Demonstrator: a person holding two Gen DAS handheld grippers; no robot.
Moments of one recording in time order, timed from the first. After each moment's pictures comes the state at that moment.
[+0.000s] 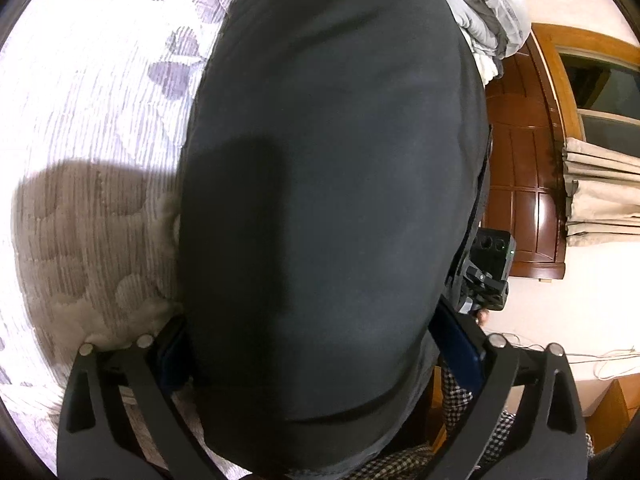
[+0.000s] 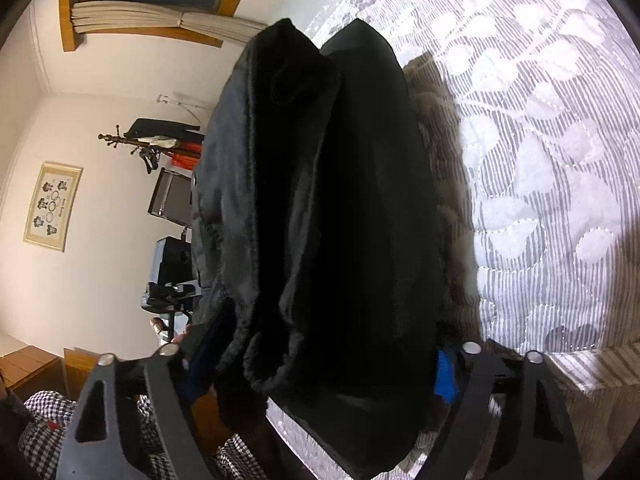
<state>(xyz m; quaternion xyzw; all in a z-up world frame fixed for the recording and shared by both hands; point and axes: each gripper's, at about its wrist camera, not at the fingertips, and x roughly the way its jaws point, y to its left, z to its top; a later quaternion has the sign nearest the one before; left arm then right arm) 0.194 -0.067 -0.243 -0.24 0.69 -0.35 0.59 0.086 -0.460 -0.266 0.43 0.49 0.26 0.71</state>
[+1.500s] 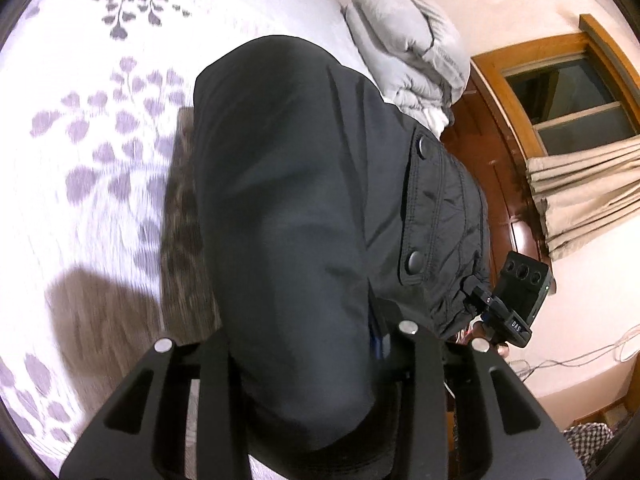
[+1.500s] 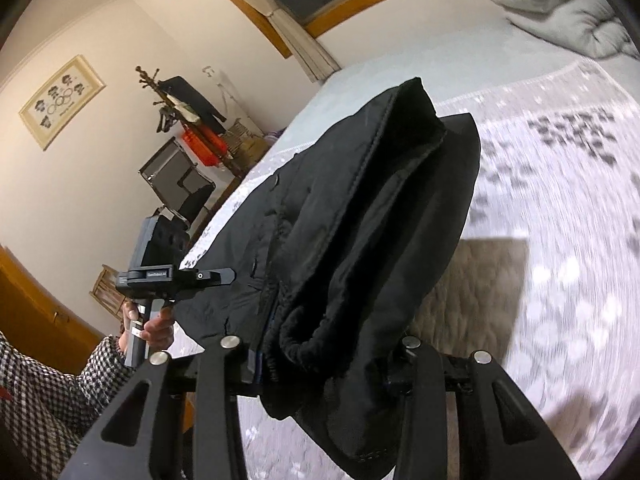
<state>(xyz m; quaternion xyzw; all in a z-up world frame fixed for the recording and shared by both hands) 0.230 -0.036 -0.167 -0.26 0.55 -0.38 0.70 0.112 -0.408 -0.150 0.22 0.39 0.27 0.85</state>
